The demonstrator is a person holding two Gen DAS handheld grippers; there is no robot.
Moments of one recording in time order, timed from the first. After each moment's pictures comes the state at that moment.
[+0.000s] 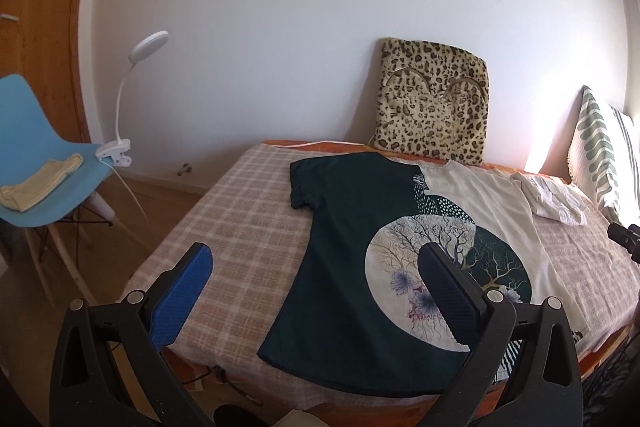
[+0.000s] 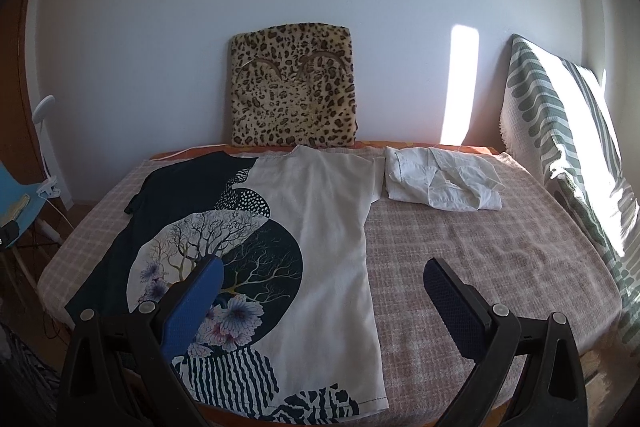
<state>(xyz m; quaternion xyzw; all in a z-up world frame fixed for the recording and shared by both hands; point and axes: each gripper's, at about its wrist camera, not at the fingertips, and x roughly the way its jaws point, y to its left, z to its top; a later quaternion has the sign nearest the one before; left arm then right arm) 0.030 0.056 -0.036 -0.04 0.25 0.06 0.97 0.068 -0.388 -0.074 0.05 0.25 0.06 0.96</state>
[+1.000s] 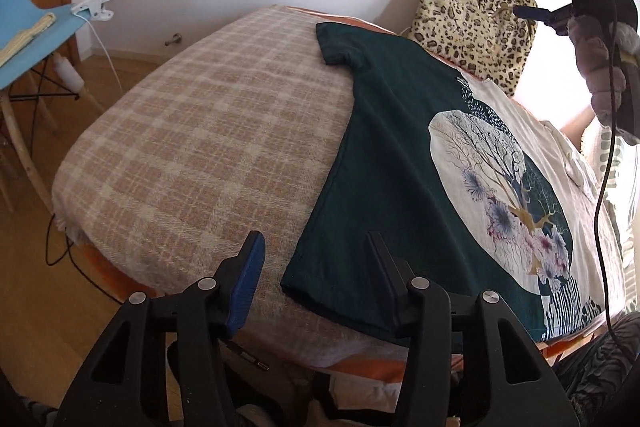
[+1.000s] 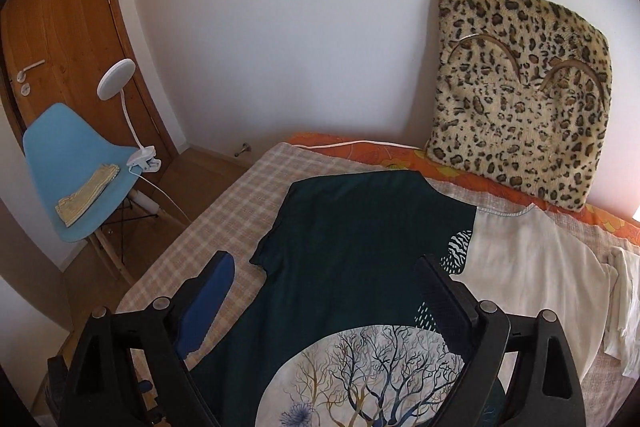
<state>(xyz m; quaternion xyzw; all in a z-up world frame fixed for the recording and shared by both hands) 0.072 0.117 -0.164 -0.15 0.42 0.03 0.90 0.303 -0.123 -0.012 -0.01 0.34 0.33 0.88</state>
